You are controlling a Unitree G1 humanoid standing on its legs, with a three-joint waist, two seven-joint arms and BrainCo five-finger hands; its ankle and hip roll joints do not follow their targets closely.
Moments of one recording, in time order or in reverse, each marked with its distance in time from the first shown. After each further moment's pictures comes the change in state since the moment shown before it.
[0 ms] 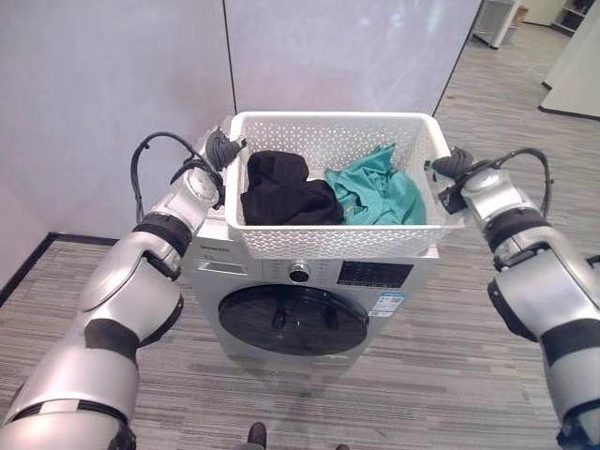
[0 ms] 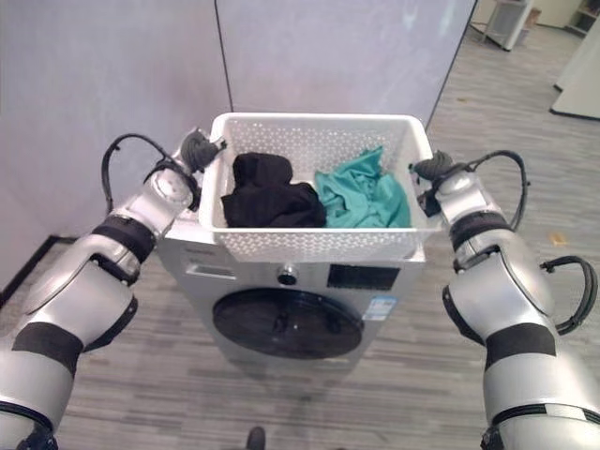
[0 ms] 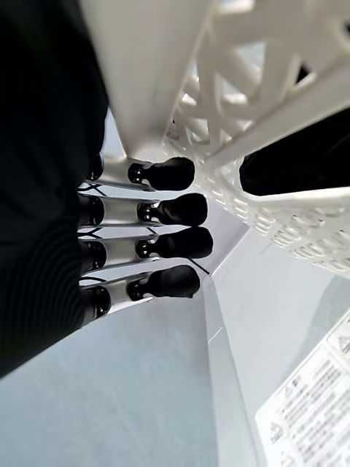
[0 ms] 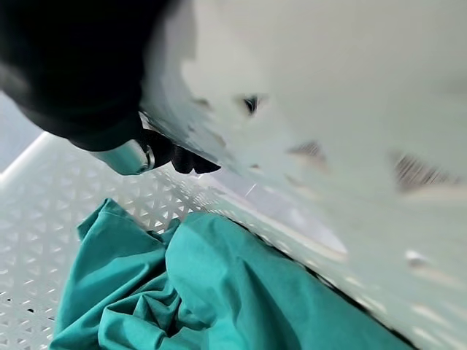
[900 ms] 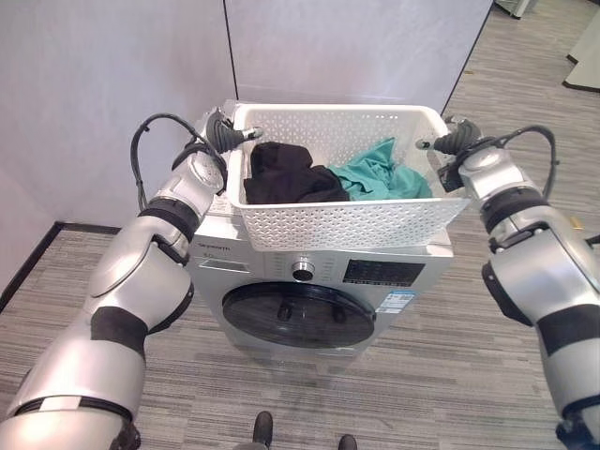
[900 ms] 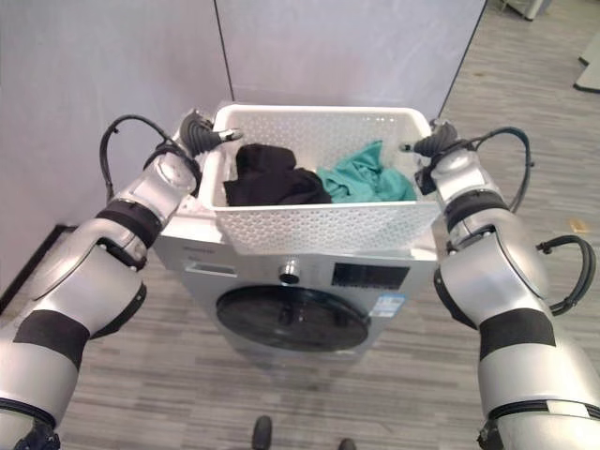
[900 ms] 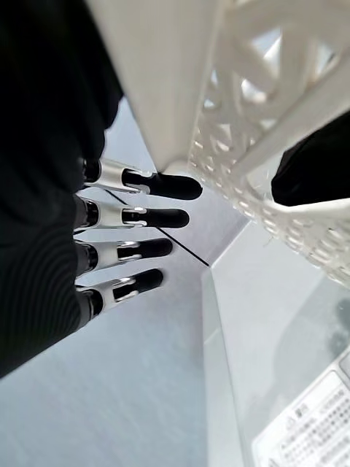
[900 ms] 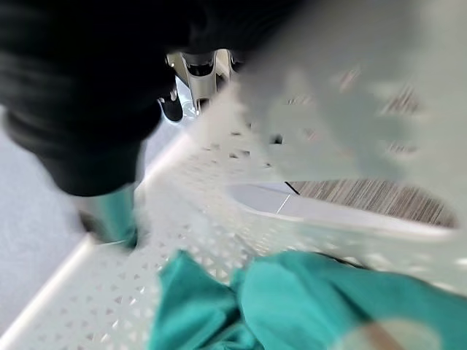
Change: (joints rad) left arm -0.081 -0.039 0.026 0.064 -0.017 0.020 0.041; right arm -0.089 0.026 -0.028 0.045 0.075 -0.006 -0.143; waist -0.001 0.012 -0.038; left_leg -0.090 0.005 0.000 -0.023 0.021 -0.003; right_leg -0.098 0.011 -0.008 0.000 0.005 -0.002
